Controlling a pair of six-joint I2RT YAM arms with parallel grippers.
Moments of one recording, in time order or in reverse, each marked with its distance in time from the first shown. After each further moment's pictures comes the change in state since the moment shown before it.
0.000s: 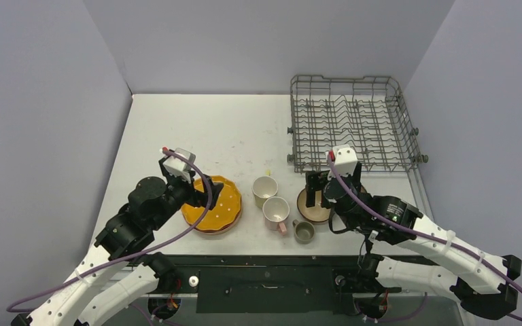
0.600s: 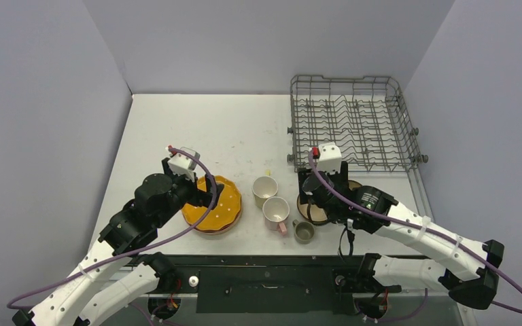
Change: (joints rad) left arm 0.000 0.047 0.006 -0.033 -0.019 -0.001; right arm 0.001 0.150 0.027 -0.052 0.024 0.077
